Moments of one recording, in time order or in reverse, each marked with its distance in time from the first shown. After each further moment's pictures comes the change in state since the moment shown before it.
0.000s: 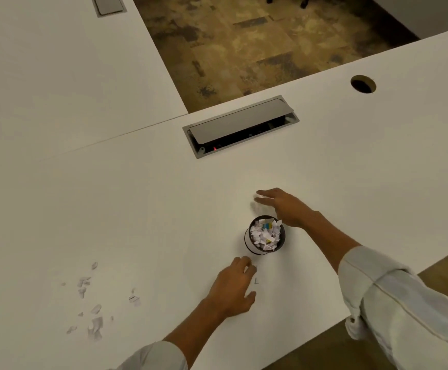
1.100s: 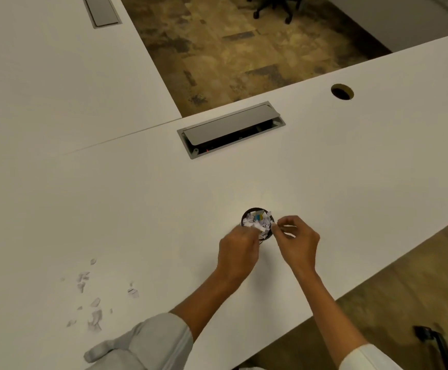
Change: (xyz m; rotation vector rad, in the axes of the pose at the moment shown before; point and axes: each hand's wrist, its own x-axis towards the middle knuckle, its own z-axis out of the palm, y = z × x) left_hand 0.016 0.056 -0.063 -0.166 0.593 -0.048; right_hand -0.117 -0.105 0.028 0.923 0.968 0.545
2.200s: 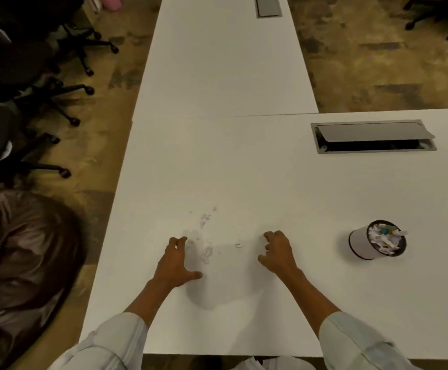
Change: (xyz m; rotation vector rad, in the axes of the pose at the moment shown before) left_hand -0.260 -0.255 -0.189 0.163 -0.196 -0.849; right_hand -0.151 -0.040 0.220 -0.521 -0.902 -0.140
